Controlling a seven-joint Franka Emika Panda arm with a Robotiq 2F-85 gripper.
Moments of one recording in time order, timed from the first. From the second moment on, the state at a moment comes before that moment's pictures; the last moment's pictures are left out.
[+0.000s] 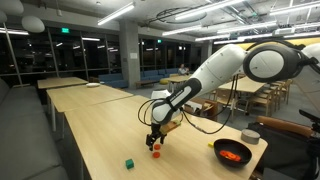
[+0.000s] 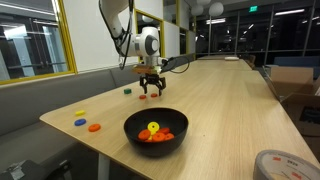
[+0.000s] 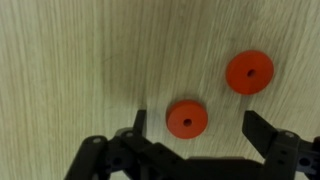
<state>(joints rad) 0.11 0.66 0.04 -1.69 0.00 2.42 0.08</state>
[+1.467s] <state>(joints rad) 0.14 0.54 -0.12 -1.75 -0.21 2.13 0.26</state>
